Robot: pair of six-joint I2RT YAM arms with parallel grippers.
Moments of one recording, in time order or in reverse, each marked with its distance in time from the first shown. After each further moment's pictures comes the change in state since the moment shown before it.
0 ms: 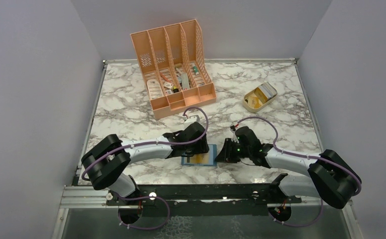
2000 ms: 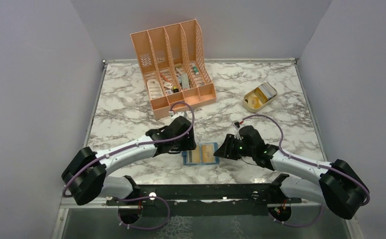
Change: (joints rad) left arm 0.083 -0.181 0.009 -0.217 0.020 0.115; right arm 0.000 -0.127 0.000 -0.016 0.064 0.046
